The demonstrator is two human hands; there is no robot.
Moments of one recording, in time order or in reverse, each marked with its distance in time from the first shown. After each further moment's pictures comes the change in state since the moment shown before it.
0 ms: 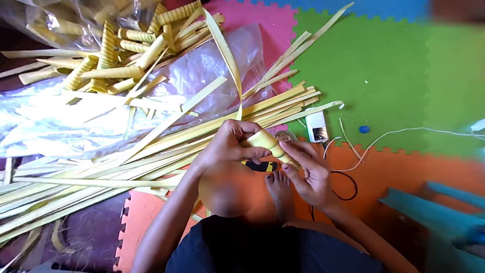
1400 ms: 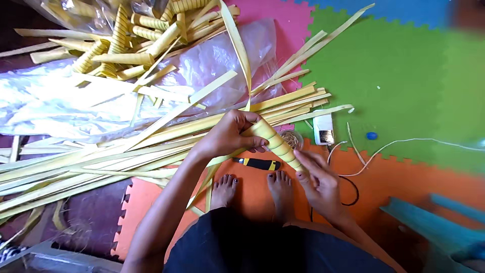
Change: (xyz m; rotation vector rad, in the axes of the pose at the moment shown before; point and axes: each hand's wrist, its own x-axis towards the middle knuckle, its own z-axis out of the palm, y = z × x) left_hand -0.001 0.004 -0.018 0.052 0.006 -0.152; right_hand -0.031 0.018 -0.014 -0.125 -0.001 0.008
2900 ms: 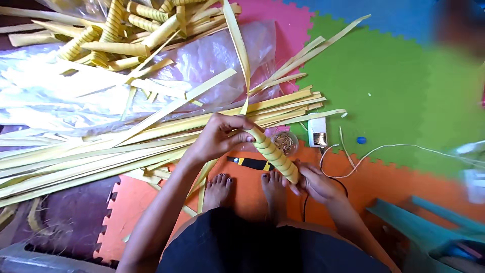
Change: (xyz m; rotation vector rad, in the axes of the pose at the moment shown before) left_hand -0.016 -0.002 0.026 0.207 0.386 0.206; right_hand 0.014 0.005 -0.022 0.408 -0.316 0.682
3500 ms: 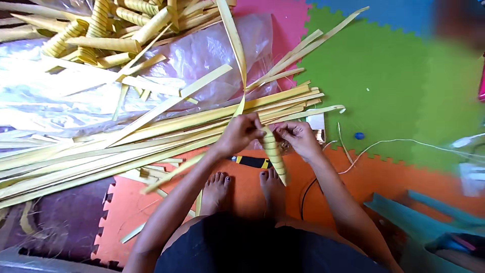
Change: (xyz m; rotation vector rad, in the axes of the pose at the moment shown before) left_hand 0.022 -0.077 0.024 -0.030 -0.190 -0.050; right_hand 0.084 -0.026 -0.012 -0.576 0.216 -0.397
